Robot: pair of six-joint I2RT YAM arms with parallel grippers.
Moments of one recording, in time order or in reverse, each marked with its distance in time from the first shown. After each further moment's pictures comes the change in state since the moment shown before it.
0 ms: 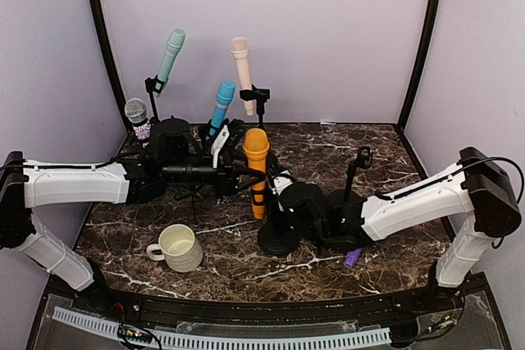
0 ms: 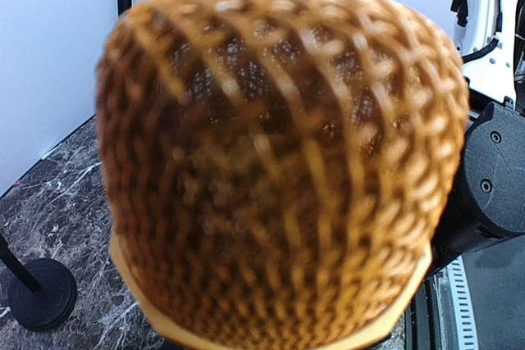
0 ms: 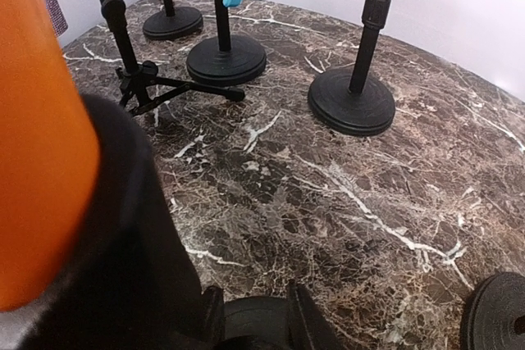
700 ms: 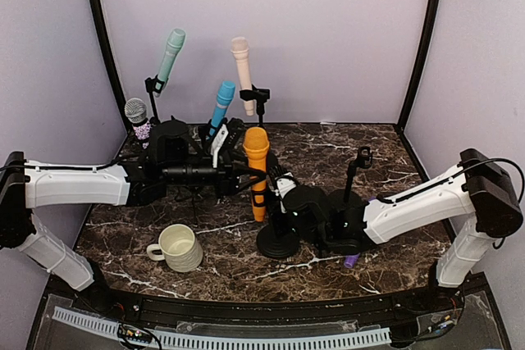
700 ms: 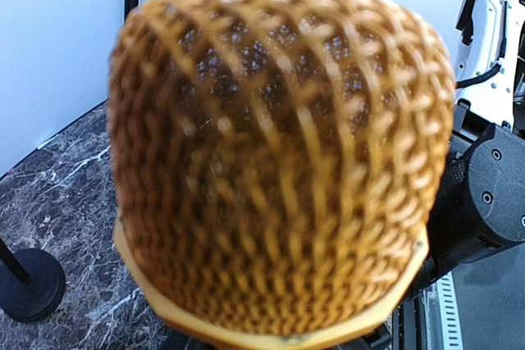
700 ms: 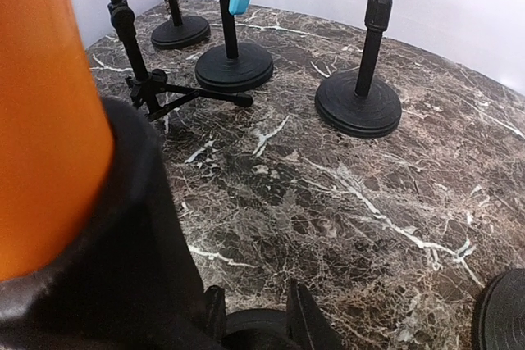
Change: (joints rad) left arm -0.003 0.000 -0.011 0.033 -0.013 -0.077; right arm 0.009 -0.010 -0.042 0.064 -0.005 0.025
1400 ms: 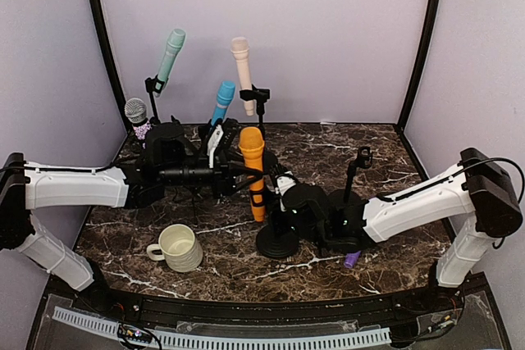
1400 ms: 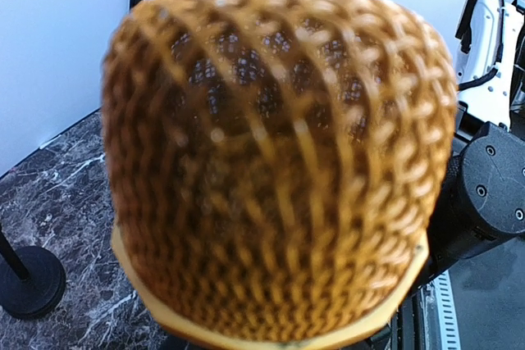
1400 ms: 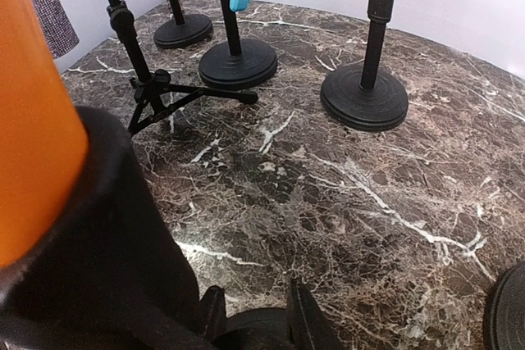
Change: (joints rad) left arm 0.024 -0.013 -0.053 0.081 0.000 -0.028; right arm -0.011 0.001 0.011 -0.025 -0.029 0.047
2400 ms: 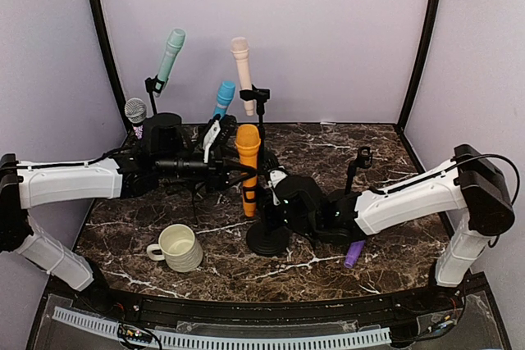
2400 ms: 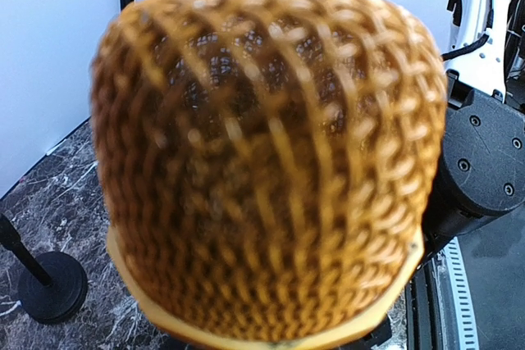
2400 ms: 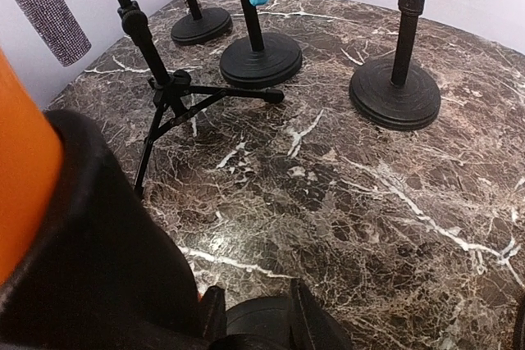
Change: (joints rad) left arm 0.049 -0.021 0.072 -0.179 0.083 0.150; right arm -0.032 0.052 0.083 -0.043 -0.098 0.049
